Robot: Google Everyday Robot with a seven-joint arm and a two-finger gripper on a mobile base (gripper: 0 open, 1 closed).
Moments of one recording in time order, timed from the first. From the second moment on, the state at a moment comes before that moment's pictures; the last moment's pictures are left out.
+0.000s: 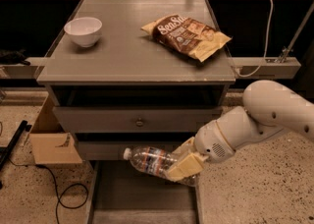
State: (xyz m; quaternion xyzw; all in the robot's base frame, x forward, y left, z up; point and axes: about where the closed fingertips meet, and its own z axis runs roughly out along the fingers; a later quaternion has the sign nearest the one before) arm 0.390 -0.049 0.724 -0.49 0.76 0.39 0.15
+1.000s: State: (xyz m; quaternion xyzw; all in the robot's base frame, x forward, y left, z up) arm 0.392 -0.022 0.670 -0.48 0.76 0.42 0.11
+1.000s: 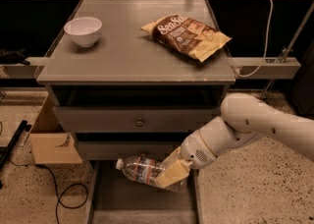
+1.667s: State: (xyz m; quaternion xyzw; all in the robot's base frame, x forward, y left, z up) arm 0.424 -0.028 0.627 -0.45 0.79 0.41 0.10
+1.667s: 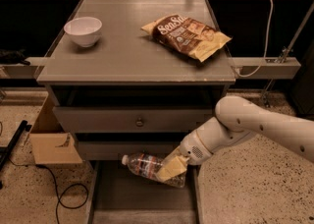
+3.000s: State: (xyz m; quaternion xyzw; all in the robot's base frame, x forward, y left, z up) arm 0.440 -0.048 0.525 -0.33 0.84 0.43 0.05
